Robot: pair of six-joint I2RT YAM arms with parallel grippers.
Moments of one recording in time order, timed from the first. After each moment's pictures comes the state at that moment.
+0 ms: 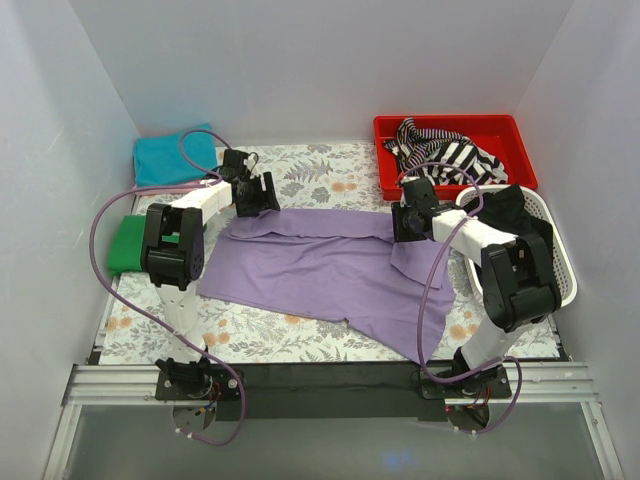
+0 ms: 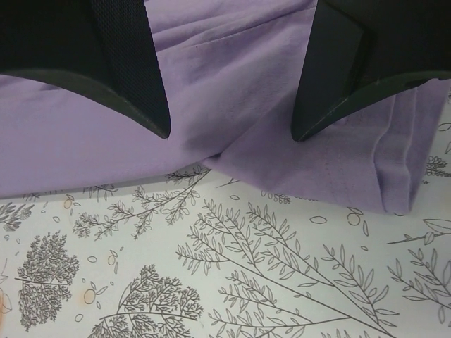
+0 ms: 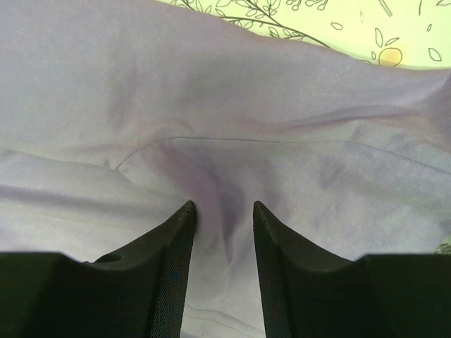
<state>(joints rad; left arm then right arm) -0.18 2.06 1.48 -0.36 0.23 -0.35 0.34 1.67 1.04 -0.33 0.07 0.18</state>
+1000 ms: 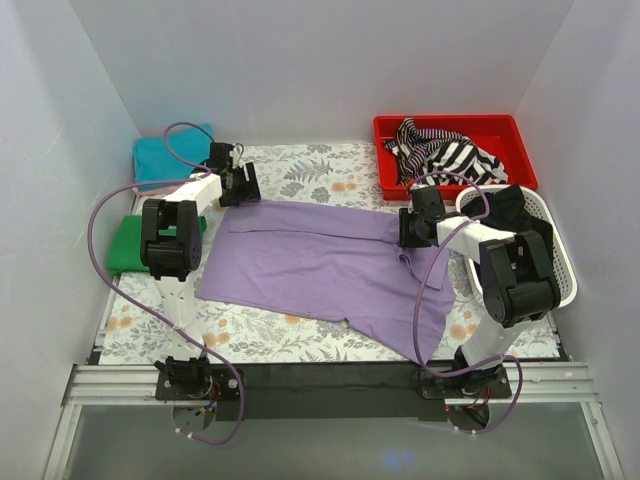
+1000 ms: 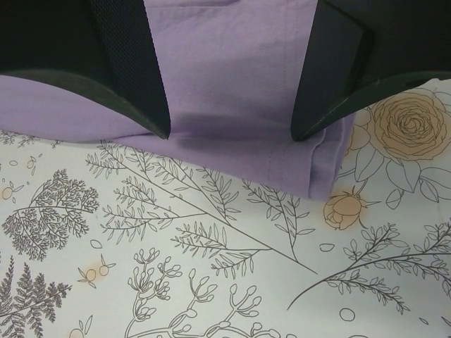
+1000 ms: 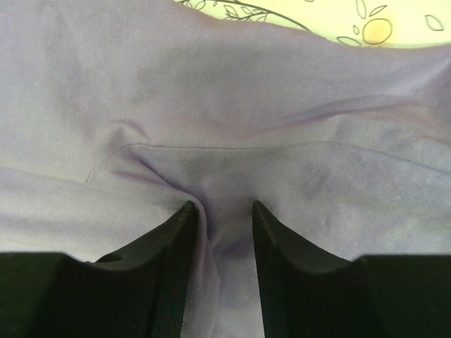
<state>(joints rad) -0.09 2.16 1.60 -0.35 0.09 -0.30 0.29 1.71 0.95 -0.21 0.05 0.21</state>
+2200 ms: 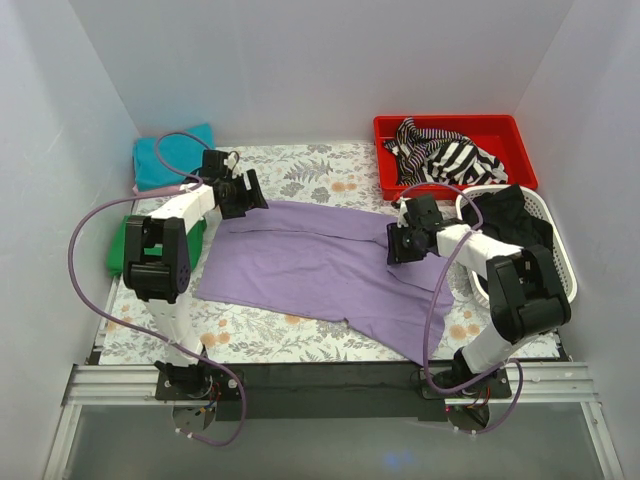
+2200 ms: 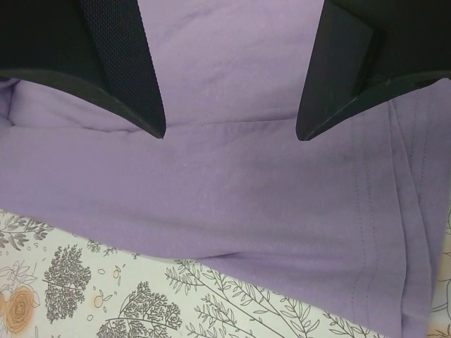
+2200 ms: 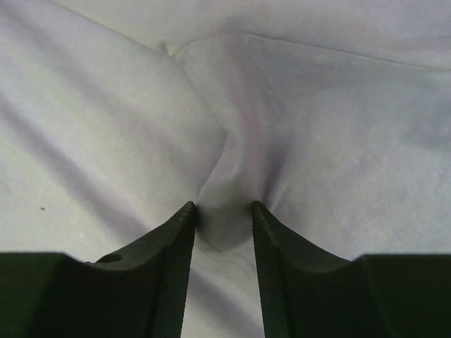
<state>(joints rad) -0.10 1.91 1.37 -0.38 0.27 -0.37 0.34 1.57 0.89 -0.34 -0.17 0.15</state>
